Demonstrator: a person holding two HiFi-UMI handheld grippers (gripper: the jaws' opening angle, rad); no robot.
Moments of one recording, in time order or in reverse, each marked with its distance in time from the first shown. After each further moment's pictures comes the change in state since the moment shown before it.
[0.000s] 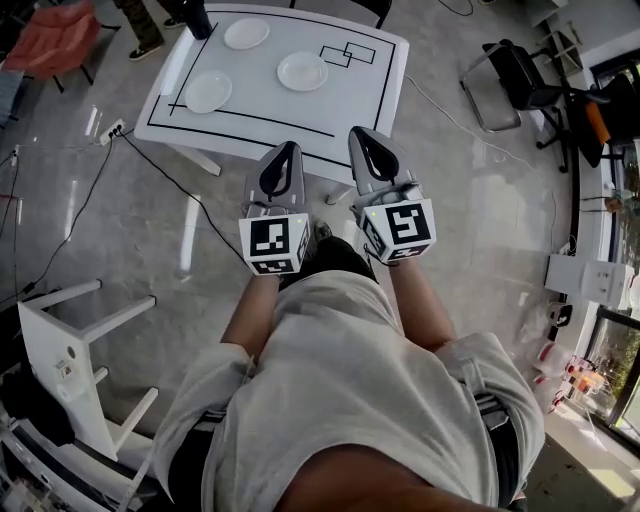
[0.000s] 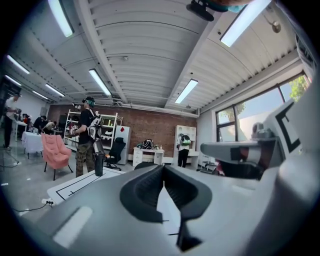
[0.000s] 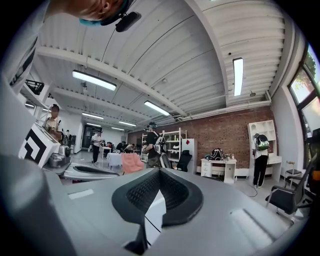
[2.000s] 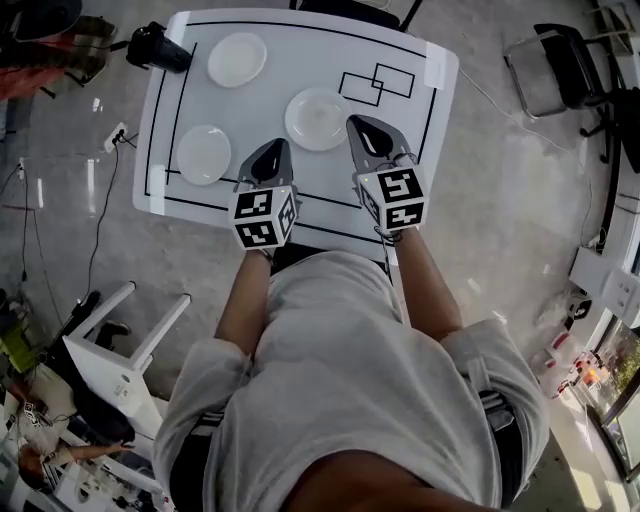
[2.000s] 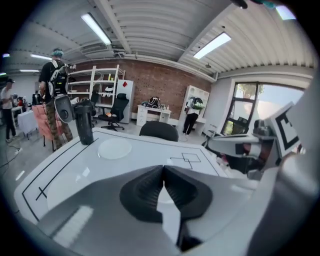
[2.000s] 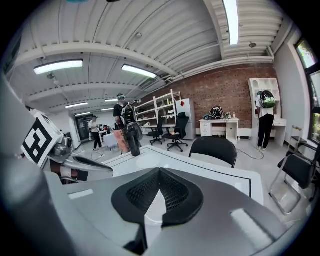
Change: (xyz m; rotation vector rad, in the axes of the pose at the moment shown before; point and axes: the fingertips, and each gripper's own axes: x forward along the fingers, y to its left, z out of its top) left arm 0.311 0.155 -0.137 -0.110 0.524 -0.001; right arm 0.309 -0.156 -0.175 0.185 0.404 0.030
